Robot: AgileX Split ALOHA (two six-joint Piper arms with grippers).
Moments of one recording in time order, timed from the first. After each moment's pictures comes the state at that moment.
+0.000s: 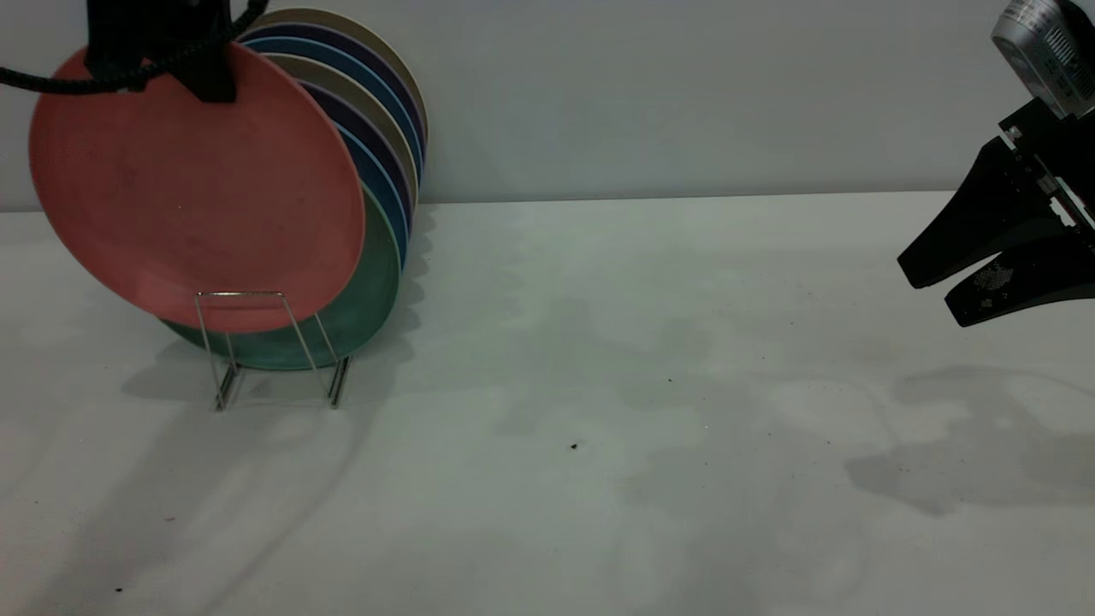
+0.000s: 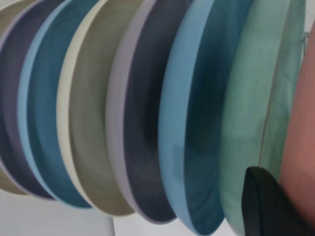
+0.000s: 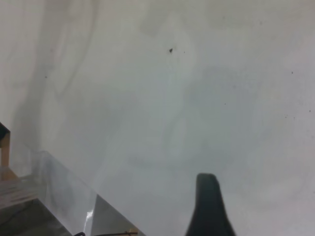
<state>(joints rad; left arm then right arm) -0.24 1.92 -1.53 0.14 0.71 1.27 -0.15 1.98 -1.09 0.99 0.98 -1.00</state>
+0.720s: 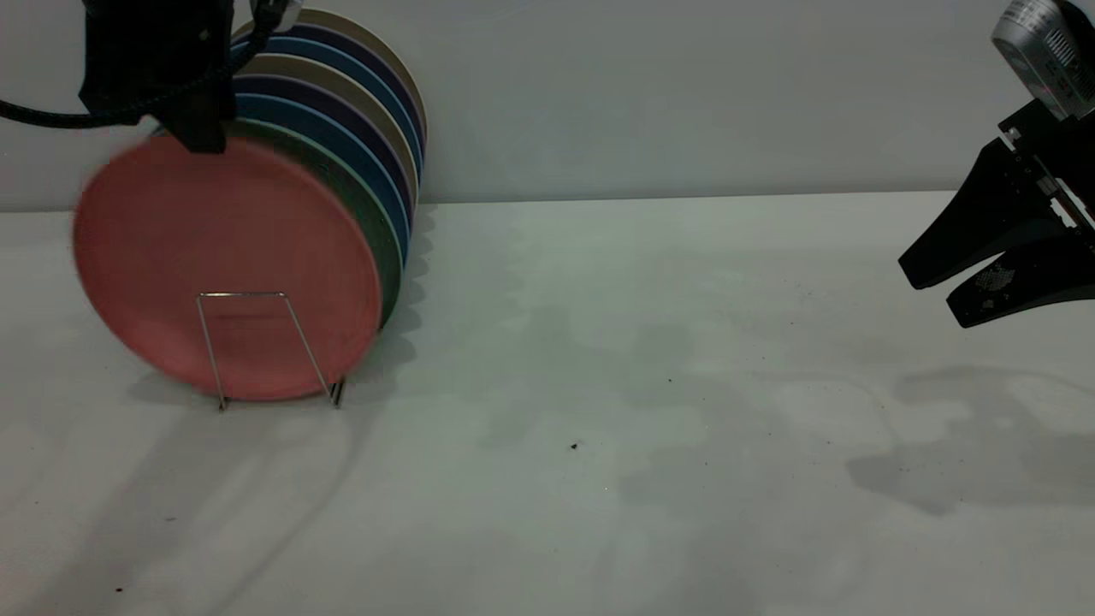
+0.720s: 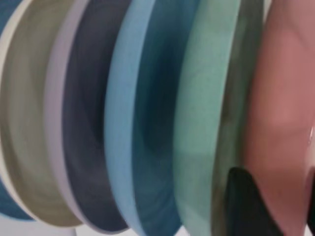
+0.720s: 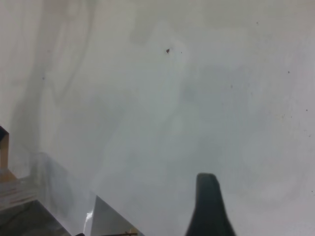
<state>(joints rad) -0.24 1.95 -1.53 0.14 0.79 1.26 -0.15 1.98 -1.09 0.99 0.98 -0.99</state>
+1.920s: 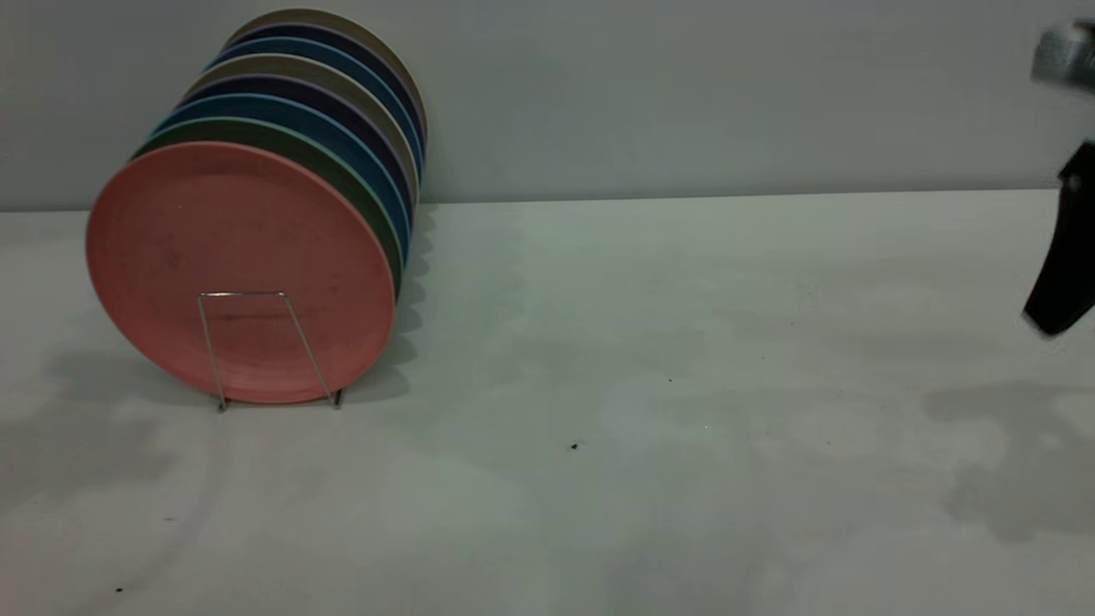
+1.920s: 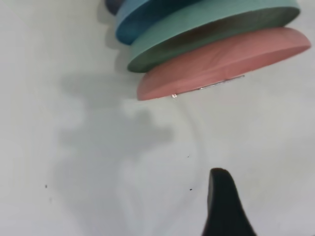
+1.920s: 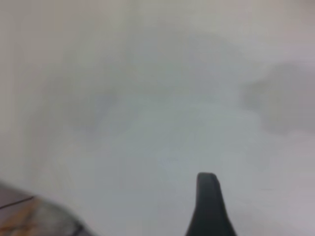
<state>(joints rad) 0.10 1.63 -1.59 -0.23 1.17 0.30 -0.08 1.81 -1.09 0.42 0.87 -0.50</state>
